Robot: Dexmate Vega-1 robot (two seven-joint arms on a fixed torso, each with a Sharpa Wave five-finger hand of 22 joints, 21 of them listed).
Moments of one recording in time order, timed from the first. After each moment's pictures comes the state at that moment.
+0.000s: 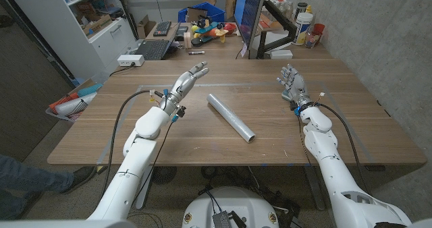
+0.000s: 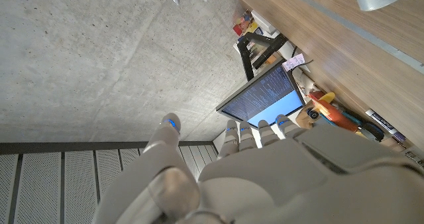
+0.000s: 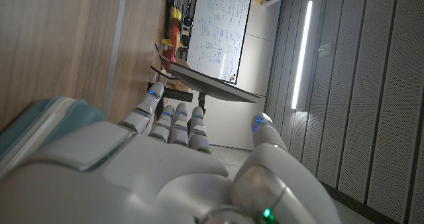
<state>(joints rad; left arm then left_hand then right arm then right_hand) 1.06 0.21 0.03 -1.64 0.10 -0.34 -0.32 0.26 0.05 0.51 -0.13 0.18 0.02 0.06 0.19 0.18 -0.07 0.03 0.21 0.20 -0.11 0.07 0.19 0.18 -0.17 0.08 0.25 0.17 -0.86 -0.08 0.11 -1.23 0.27 0.25 0.29 0.18 -0.02 0.46 -0.13 0.21 0.19 0.08 0.19 0.19 0.15 0.10 0.21 0.20 0.04 0.04 0.20 0.25 0.16 0.02 0.43 0.16</state>
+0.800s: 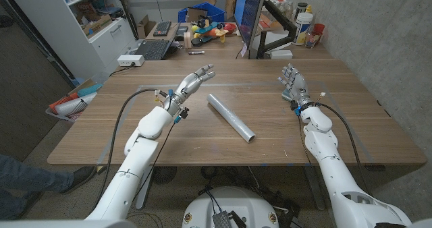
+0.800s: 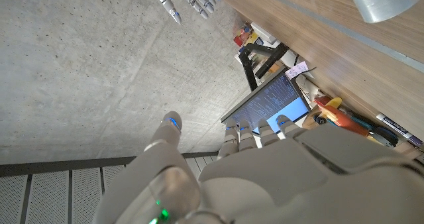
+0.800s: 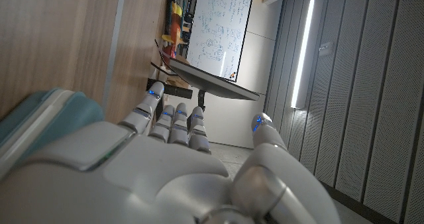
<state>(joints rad) 1.06 0.23 0.07 -1.65 0.15 -0.34 -0.32 0.27 0.07 0.52 -0.14 0.18 0.03 0.06 0.19 0.18 -0.06 0.02 0.21 0.20 -0.11 0.07 0.19 0.18 -0.17 0.09 0.24 0.17 -0.86 -0.09 0.11 -1.24 0.26 0.26 0.27 0.18 -0.02 0.45 -0.13 0.21 0.19 0.08 0.19 0.19 0.15 0.10 0.21 0.20 0.04 0.04 0.20 0.24 0.16 0.02 0.41 0.16</state>
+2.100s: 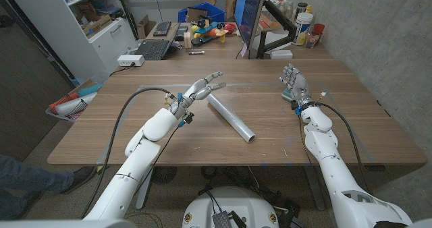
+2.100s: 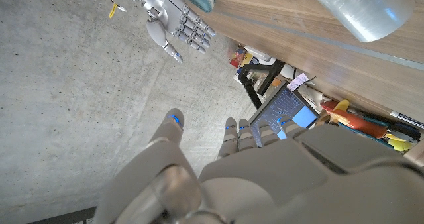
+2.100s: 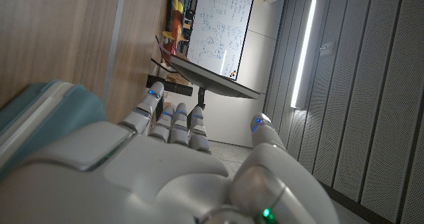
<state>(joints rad) 1.09 0.29 0.12 -1.73 0.32 -0.33 -0.27 0.31 0.08 0.53 -0.15 0.18 0.04 0.05 0.19 0.18 -0.05 0.02 0.22 0.20 -0.11 0.07 0.19 0.18 -0.17 0.10 0.23 0.18 -0.85 -0.09 0.11 -1.22 0.25 0.28 0.26 0.17 0.00 0.45 -0.13 0.21 0.19 0.08 0.19 0.19 0.15 0.10 0.21 0.20 0.04 0.04 0.20 0.23 0.17 0.02 0.40 0.16</state>
